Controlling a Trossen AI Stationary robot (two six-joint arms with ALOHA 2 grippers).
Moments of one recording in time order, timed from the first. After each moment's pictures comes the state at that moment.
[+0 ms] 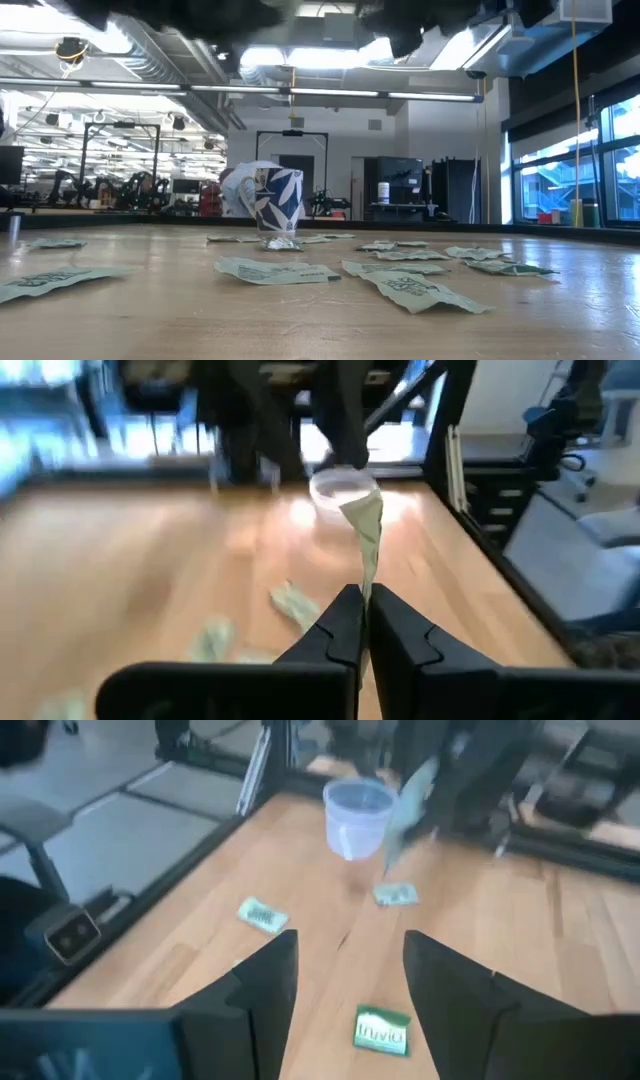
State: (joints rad) left arm -0.20 1.20 0.63 0.30 -0.04 -0.14; right arm 0.12 1.36 0.84 0.13 -0.22 -0.17
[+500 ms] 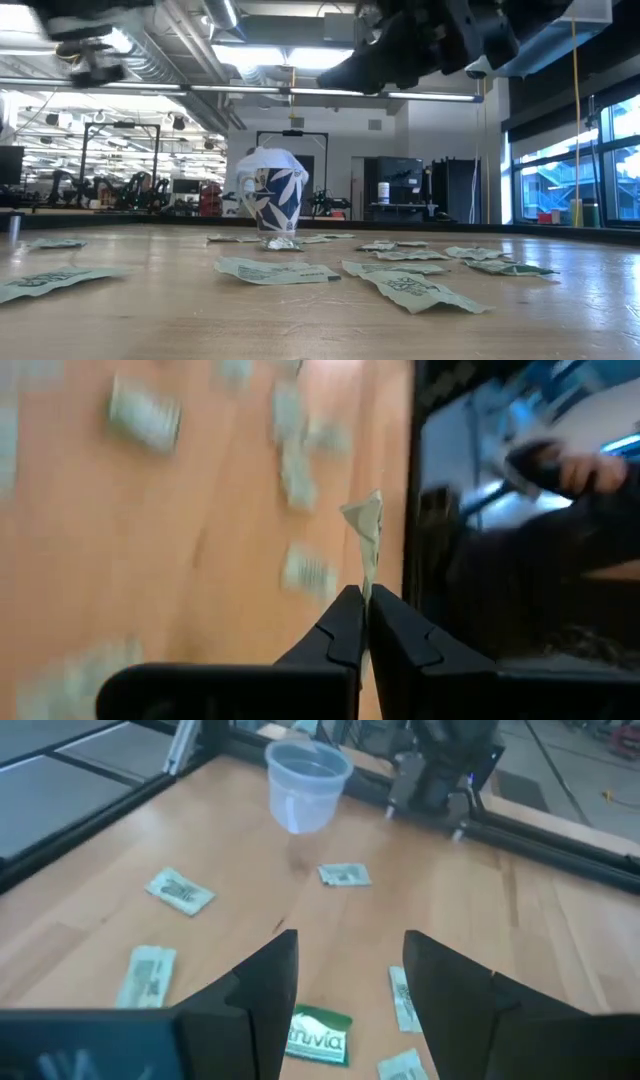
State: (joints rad) left arm -0.37 0.88 0.65 -0.44 0.13 -0.86; right arm 0.08 1.59 0.84 0.38 -0.14 -0.27
